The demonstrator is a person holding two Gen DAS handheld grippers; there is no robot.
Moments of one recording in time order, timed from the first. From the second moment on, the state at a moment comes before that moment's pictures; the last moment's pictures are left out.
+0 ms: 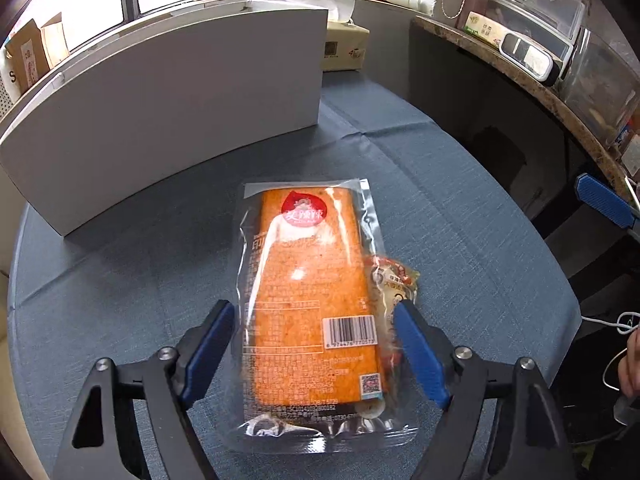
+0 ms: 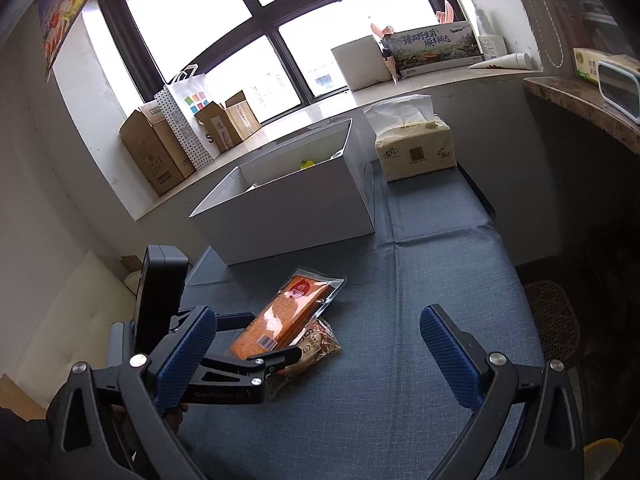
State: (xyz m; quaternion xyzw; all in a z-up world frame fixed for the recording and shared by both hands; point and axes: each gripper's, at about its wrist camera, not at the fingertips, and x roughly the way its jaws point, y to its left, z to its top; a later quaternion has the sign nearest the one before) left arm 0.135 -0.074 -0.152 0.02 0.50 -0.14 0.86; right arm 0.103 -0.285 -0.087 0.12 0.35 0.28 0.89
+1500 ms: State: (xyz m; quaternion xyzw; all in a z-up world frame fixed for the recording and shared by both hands) left arm 0.013 0.065 -0.050 -0.06 0.37 -0.04 0.92; right arm 0.131 -0.182 -0.150 -0.08 0.42 0.35 0.84
